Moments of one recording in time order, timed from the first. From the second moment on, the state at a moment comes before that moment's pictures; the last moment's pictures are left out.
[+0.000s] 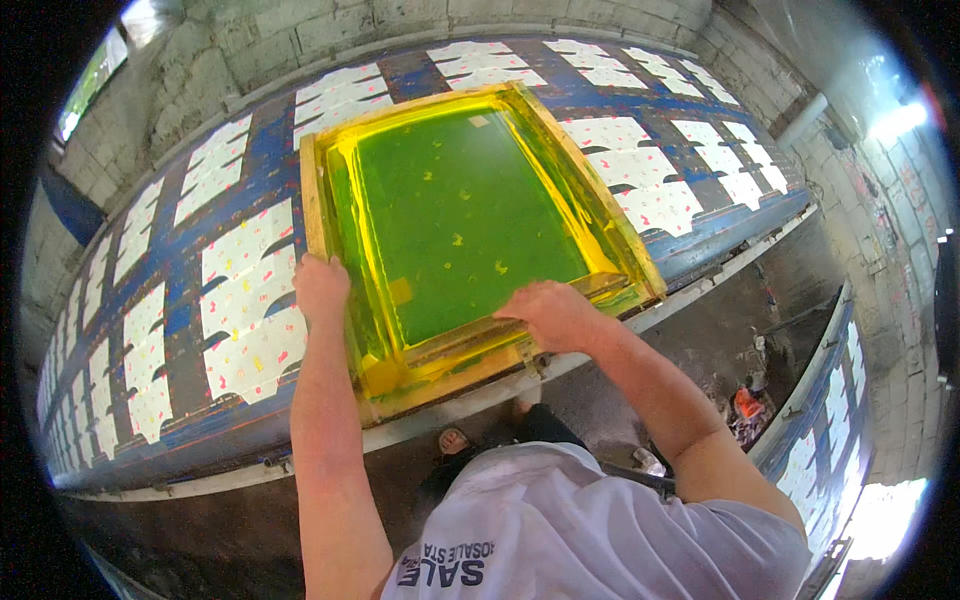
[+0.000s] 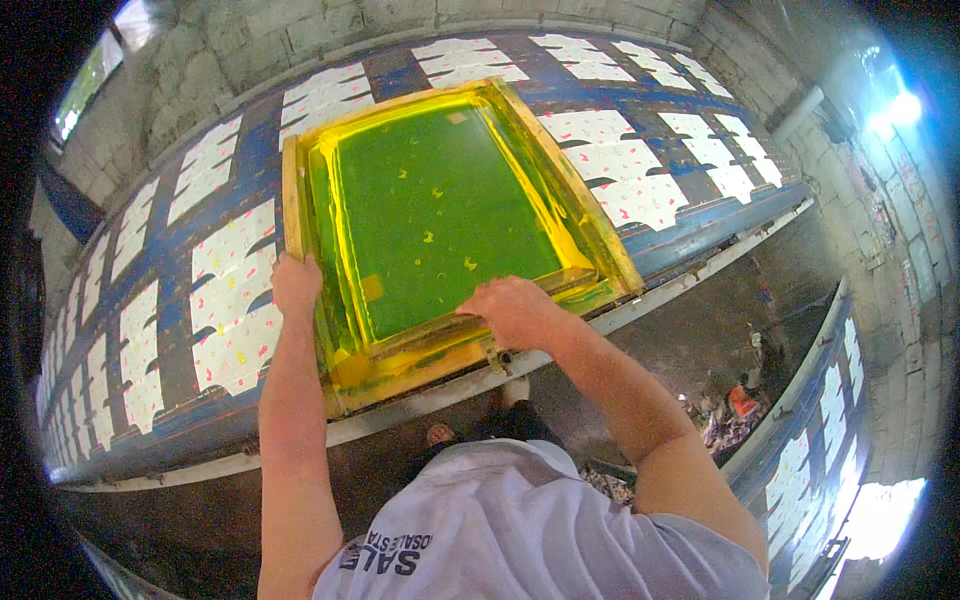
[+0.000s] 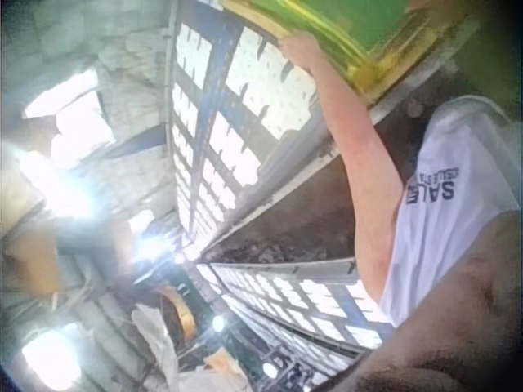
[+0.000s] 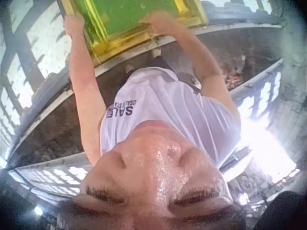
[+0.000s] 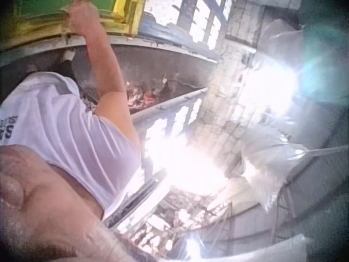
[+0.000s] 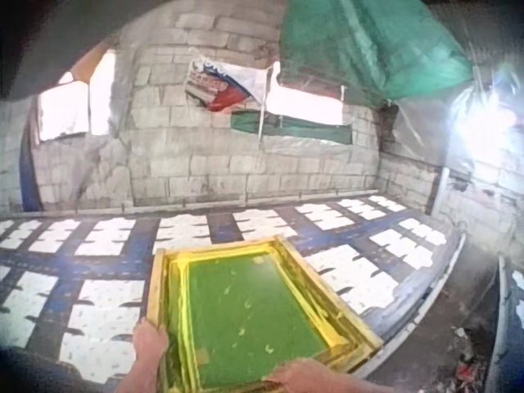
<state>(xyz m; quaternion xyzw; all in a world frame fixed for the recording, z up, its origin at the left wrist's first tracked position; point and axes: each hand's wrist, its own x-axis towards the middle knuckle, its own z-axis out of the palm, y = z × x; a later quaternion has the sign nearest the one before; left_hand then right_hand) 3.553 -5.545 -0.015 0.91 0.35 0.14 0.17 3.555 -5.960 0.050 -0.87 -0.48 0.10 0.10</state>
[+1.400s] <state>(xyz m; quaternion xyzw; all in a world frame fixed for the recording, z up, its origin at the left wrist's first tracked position) 3.567 -5.506 -0.029 0.84 0.44 0.10 0.29 3.751 -6.174 0.009 -0.58 -0.10 0.12 0.80</state>
